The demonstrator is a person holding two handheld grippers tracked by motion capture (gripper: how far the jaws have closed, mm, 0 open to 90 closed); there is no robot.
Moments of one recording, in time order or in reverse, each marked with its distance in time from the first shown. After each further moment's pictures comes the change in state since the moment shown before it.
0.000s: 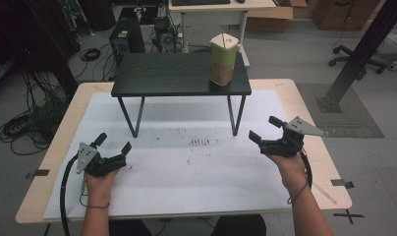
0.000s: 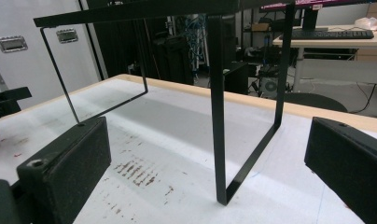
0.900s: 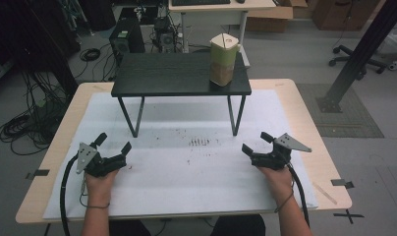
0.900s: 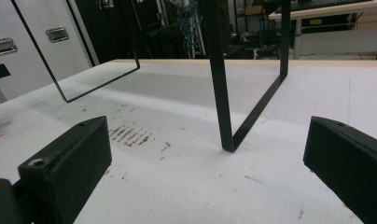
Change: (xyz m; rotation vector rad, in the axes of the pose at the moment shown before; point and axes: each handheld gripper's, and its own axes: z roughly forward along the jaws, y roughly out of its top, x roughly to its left) left arm 0.000 0.000 0.000 -0.002 -0.003 -0.001; right arm -0.002 -0.071 0.017 0.021 -0.024 0.083
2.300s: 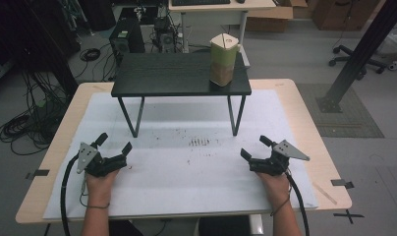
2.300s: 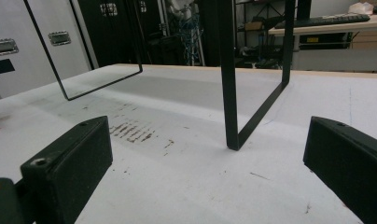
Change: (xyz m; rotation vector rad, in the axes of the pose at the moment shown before) left arm 0.000 -0.001 0.001 0.006 -0.009 -0.003; right arm 0.008 -0.013 -0.004 -0.054 -0.005 -0.055
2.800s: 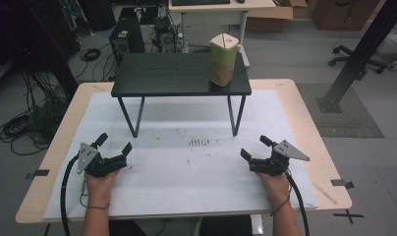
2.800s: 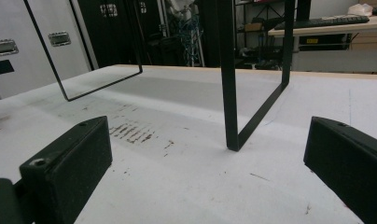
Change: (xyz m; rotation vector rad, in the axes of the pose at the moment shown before) left arm -0.001 0.000 -0.001 0.004 0.001 0.003; right arm 0.001 0.000 0.000 -0.007 0.000 0.001
